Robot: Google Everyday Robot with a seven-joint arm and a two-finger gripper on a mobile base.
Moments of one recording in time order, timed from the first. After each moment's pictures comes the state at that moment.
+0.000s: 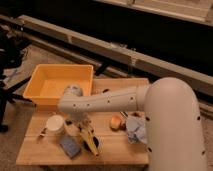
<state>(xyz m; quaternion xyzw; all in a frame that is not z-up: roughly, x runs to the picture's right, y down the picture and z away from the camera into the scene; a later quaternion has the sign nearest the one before) -0.141 0.172 0.811 -0.15 -0.24 -0.82 0.50</state>
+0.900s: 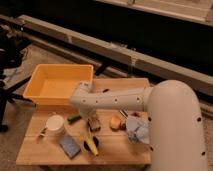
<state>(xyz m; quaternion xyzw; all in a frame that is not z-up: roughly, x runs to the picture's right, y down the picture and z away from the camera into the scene) -0.089 0.163 0.848 -0.19 -0.22 -0.78 0.55</state>
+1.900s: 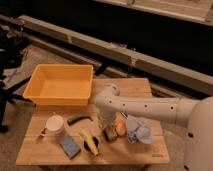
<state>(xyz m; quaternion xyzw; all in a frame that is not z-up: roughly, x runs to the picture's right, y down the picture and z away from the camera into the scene) -0.006 0.209 0.798 -0.19 -0.32 -0.78 0.51</state>
